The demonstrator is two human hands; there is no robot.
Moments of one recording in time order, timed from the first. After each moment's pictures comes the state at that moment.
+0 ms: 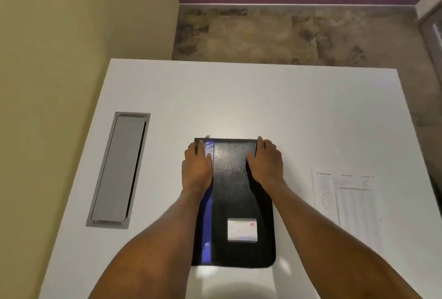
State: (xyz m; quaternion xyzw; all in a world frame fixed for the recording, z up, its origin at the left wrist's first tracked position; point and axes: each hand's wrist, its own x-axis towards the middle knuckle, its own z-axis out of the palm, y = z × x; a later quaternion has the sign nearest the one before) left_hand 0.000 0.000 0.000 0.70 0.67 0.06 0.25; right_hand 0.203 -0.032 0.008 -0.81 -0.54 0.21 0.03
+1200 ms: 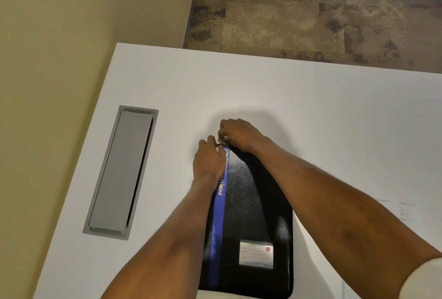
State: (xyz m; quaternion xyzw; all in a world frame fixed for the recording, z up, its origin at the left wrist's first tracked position) left_hand 0.009 0.065 -0.019 0.61 0.72 0.06 0.33; right_hand 0.151 0.133 -0.033 -0.50 -0.82 0.27 -0.04
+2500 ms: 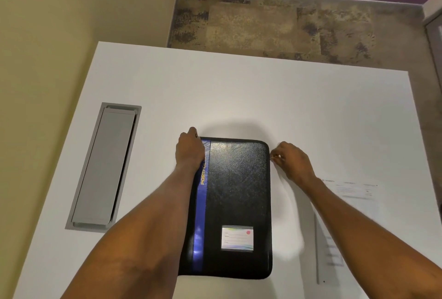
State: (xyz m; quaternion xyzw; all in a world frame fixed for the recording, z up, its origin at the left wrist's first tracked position) left_hand 0.006 0.075 -0.030 0.59 0.74 0.04 0.32; right_hand 0.310 -0.029 -0.034 -0.73 -0.64 0.23 0.02
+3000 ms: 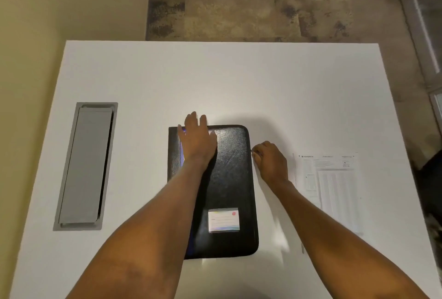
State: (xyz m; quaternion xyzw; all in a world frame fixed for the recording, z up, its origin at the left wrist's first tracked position) left_hand 0.080 0.033 -0.018 0.74 0.64 -0.01 0.19; right_hand 0.274 -0.091 -0.039 -0.81 -0.52 0.24 0.13
